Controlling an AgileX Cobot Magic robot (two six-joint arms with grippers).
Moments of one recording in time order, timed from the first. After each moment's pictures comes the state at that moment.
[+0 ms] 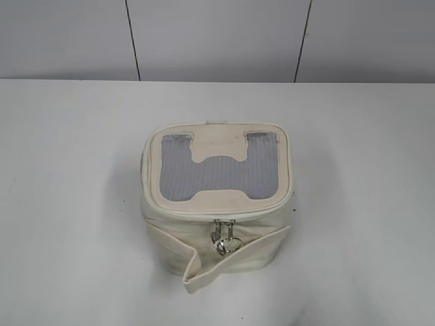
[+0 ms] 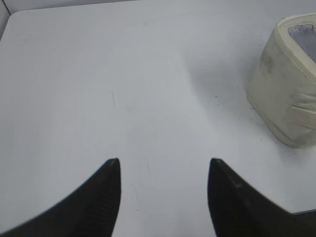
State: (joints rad) left arm -0.12 0.12 -0.54 -0.06 1.05 0.06; right arm 0.13 0.02 -0.50 0.05 1.05 -0.12
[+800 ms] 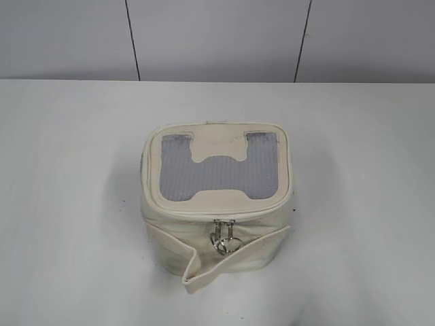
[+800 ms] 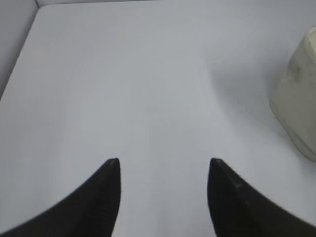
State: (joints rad) left arm -0.04 0.12 -0.54 -0.06 1.05 0.06; right arm 0.07 0.00 -0.50 0.05 1.05 -0.12
